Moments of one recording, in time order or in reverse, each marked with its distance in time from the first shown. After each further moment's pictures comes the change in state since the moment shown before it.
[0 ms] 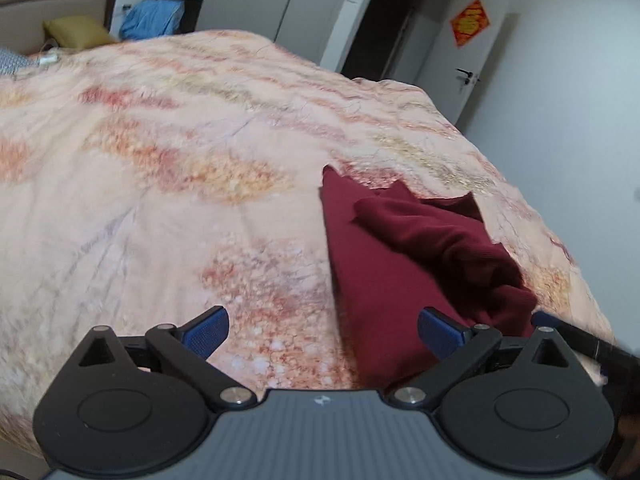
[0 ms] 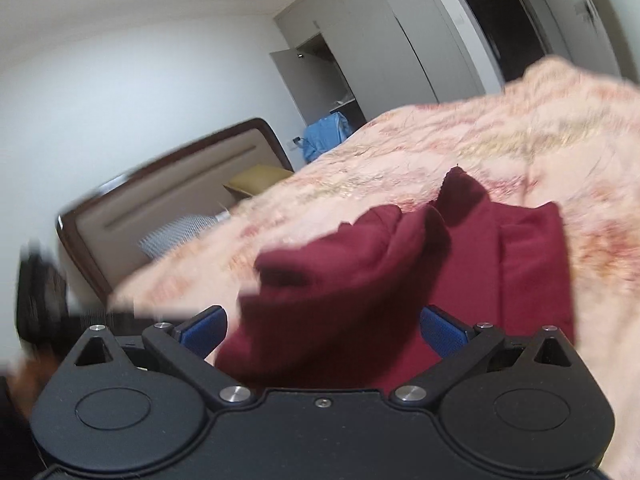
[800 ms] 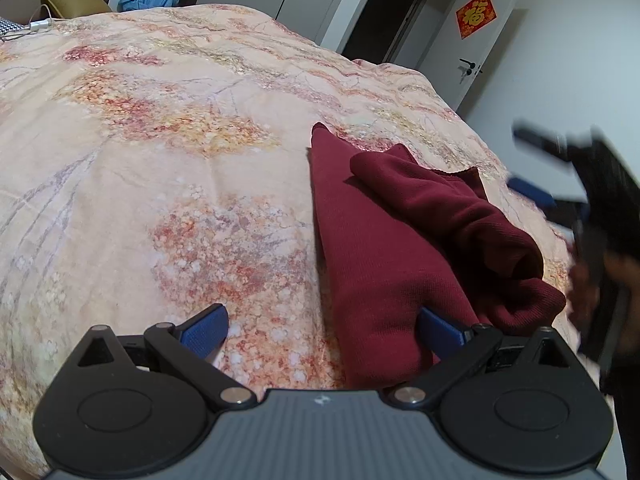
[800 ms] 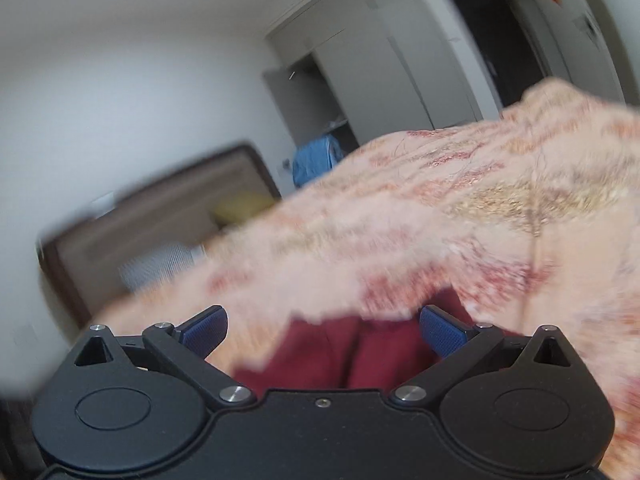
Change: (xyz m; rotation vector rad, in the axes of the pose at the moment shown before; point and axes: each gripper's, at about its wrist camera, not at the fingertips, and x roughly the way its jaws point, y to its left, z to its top) left arm 0.047 -0.006 -0.021 -0.032 0.042 -0.027; right arm 0.045 -0.032 0.071 -0.120 -0.047 -0.062
